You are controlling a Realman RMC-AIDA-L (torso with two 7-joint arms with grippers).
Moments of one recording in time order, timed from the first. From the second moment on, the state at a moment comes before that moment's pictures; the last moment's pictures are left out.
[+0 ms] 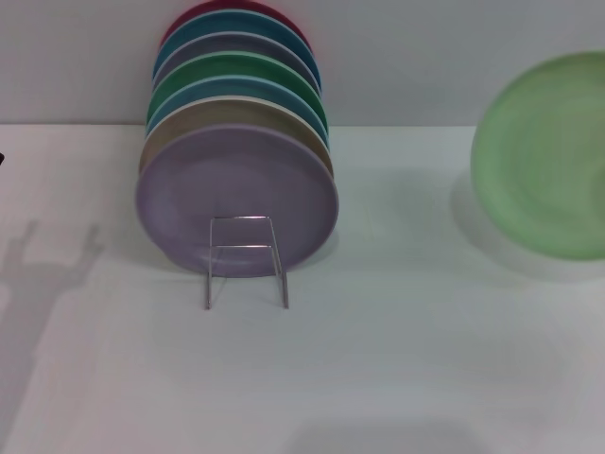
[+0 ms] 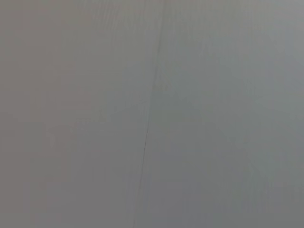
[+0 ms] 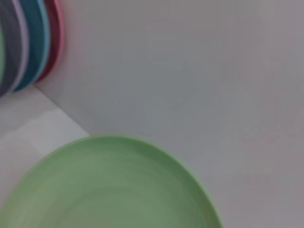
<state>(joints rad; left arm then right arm) -0.29 -2.08 -1.32 -0.21 2.79 1.55 -0.34 0.34 2.09 -1.02 -1.79 0.50 1.26 -1.02</state>
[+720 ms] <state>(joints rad) -0.29 -2.07 -1.33 -0.20 2.79 1.54 -0.34 0.17 2.09 -1.68 -1.82 -0.15 0.69 -0.56</state>
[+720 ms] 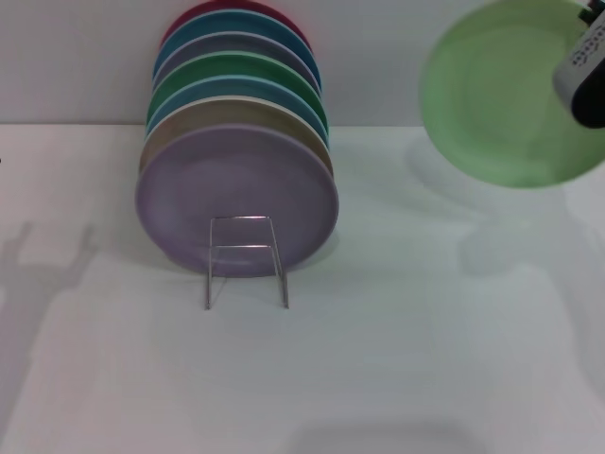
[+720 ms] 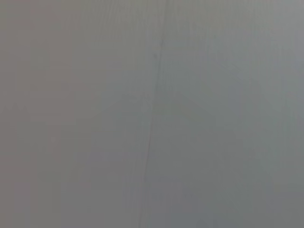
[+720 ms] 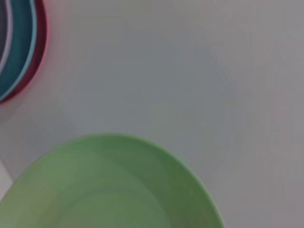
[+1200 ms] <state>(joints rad) -0.29 -2.07 -1.35 -0.20 2.79 1.54 -0.34 0.13 2.09 -1.90 -1.72 -0.72 0.53 0.04</state>
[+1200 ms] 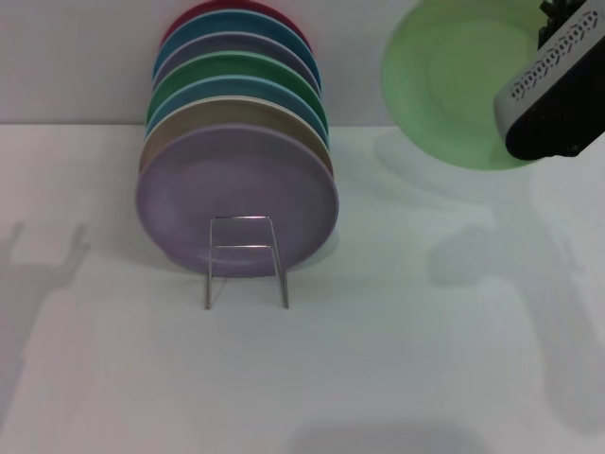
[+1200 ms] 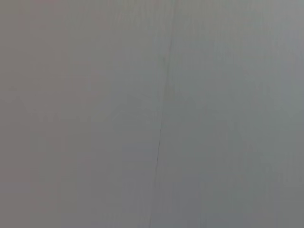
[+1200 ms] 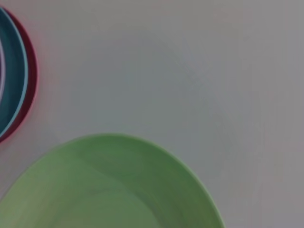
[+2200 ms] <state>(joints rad) -0.29 -2.07 -1.35 -0.19 2.79 1.53 -0.34 0.08 2.08 -1.67 -1.76 -0.10 0.38 -0.36</state>
